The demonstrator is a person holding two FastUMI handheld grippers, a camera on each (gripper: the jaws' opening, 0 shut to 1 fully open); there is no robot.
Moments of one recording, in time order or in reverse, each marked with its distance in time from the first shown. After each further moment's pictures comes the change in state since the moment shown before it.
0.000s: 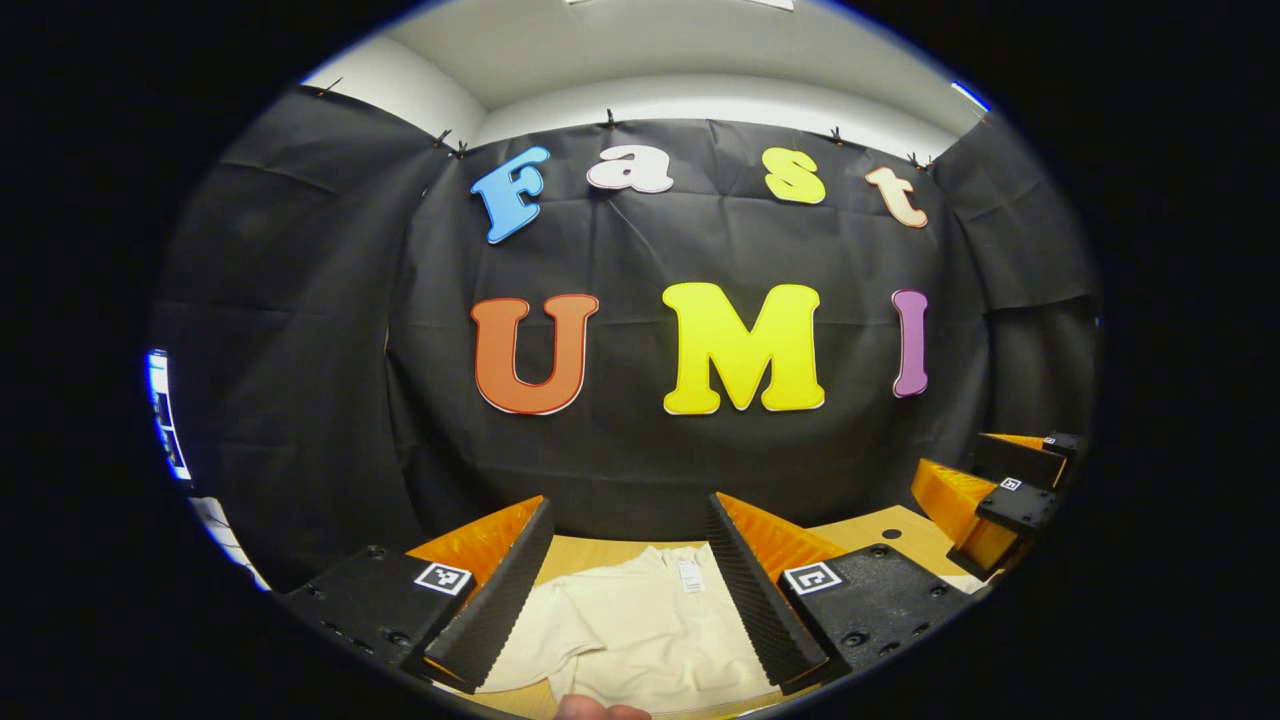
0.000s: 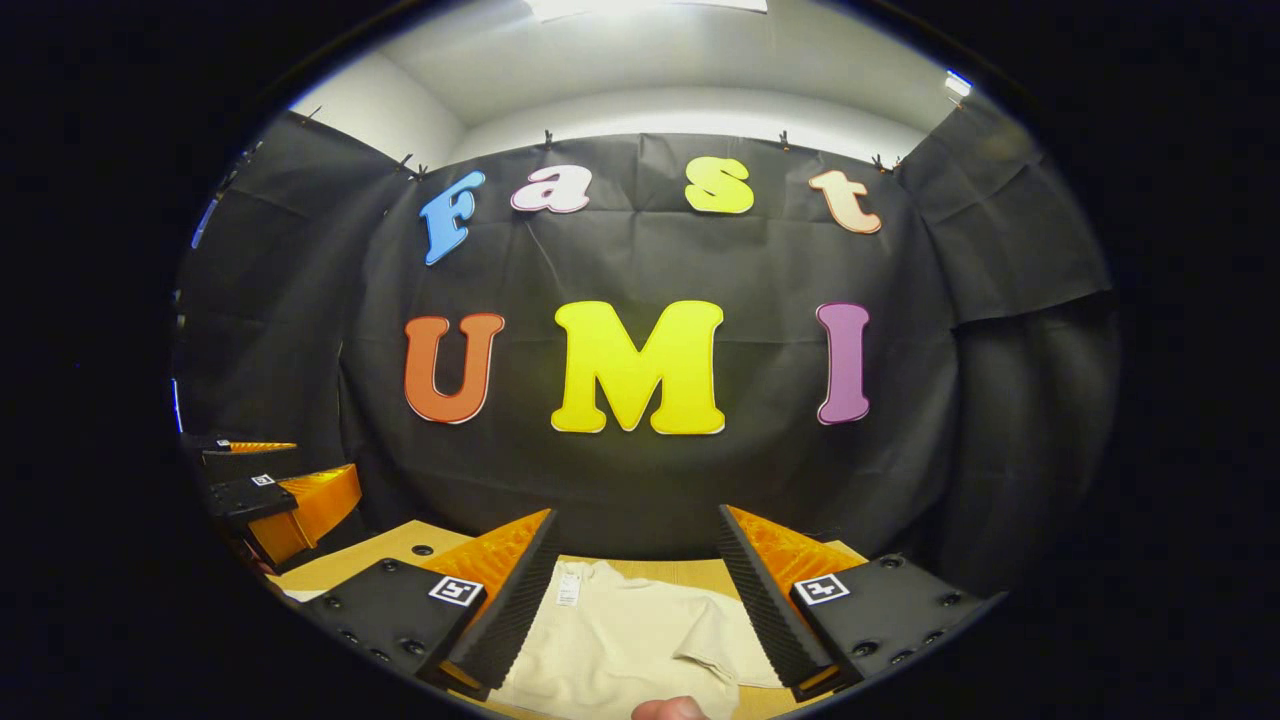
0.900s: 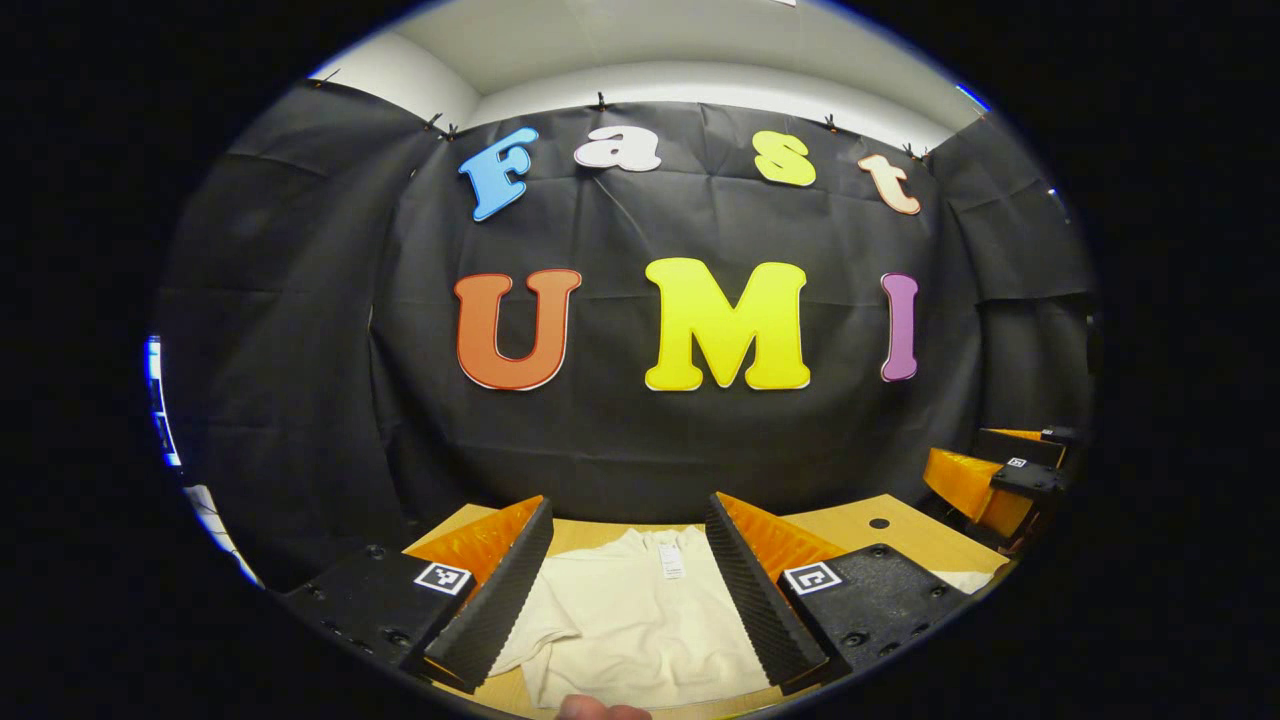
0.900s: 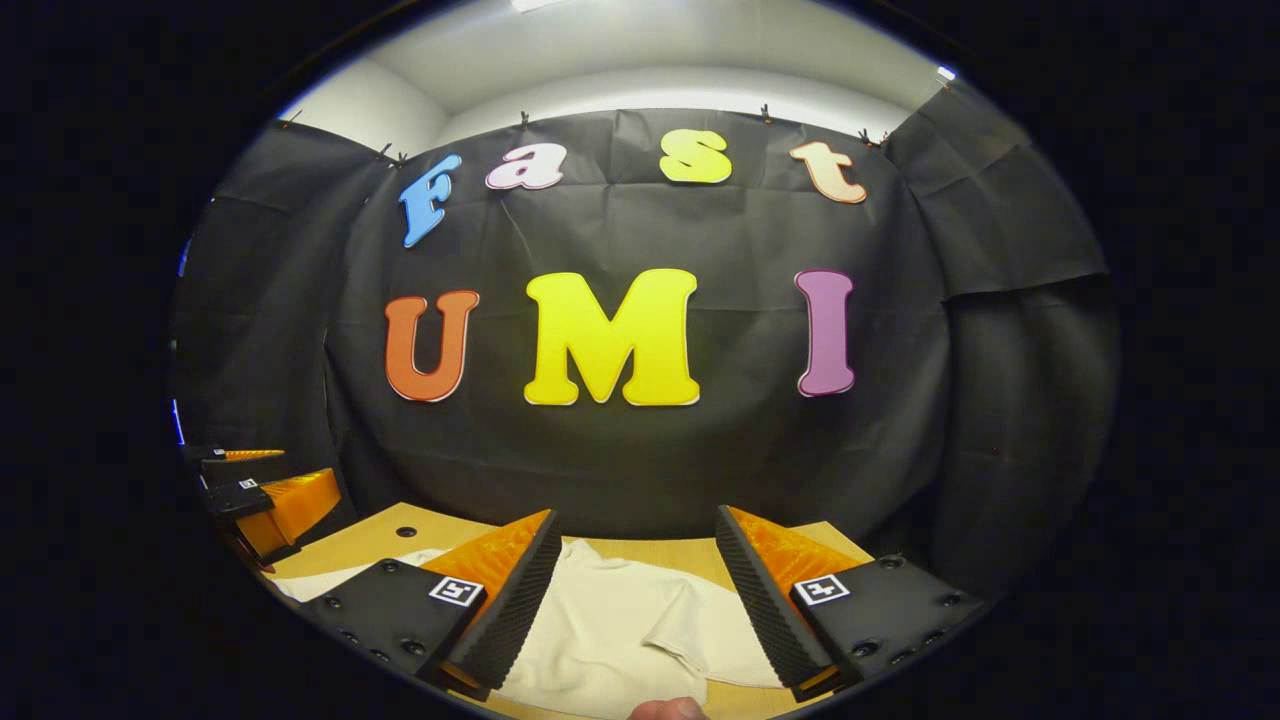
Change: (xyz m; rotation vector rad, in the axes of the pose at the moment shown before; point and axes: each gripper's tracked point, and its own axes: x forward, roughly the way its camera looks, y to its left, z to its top) left arm 0.004 -0.031 -0.033 -0.012 0.059 -0.038; right arm 0.009 -0.070 -0.029 0.010 0.091 -0.022
